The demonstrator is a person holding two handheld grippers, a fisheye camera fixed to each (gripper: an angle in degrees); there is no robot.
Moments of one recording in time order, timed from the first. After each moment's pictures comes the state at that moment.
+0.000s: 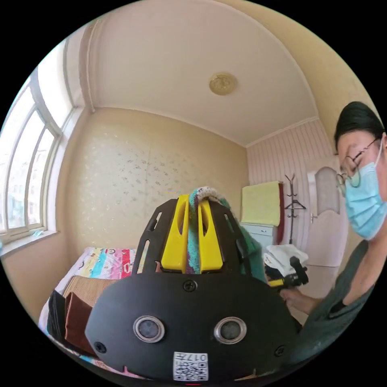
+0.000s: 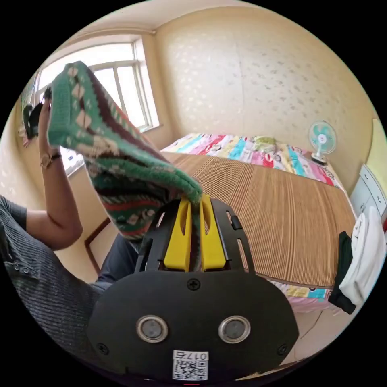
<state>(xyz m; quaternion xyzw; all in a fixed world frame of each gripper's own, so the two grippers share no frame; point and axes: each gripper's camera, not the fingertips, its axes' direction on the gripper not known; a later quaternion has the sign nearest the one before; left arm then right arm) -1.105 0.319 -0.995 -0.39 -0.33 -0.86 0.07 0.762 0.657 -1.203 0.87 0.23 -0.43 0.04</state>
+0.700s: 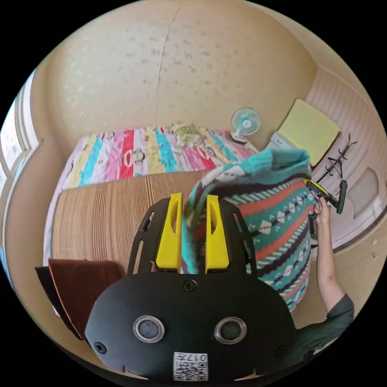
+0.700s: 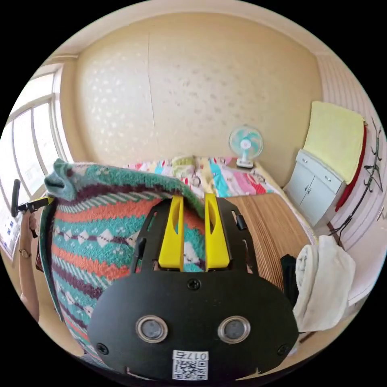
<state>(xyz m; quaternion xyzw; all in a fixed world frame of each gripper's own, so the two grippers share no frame) -0.468 0.407 -0.784 -0.36 0.09 -0.87 -0.32 0.844 0.924 -1.401 0.97 0.11 -0.22 0.03</state>
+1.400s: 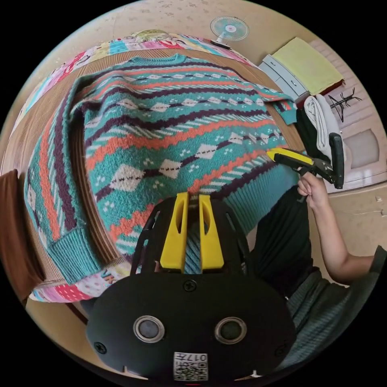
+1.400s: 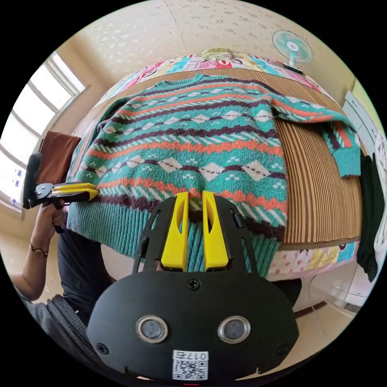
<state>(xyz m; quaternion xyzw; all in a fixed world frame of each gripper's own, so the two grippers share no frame) -0.563 0.054 -0.509 -0.22 0.28 -0.88 -0.32 0.851 0.489 -1.495 0.89 0.20 -0.27 0.30</state>
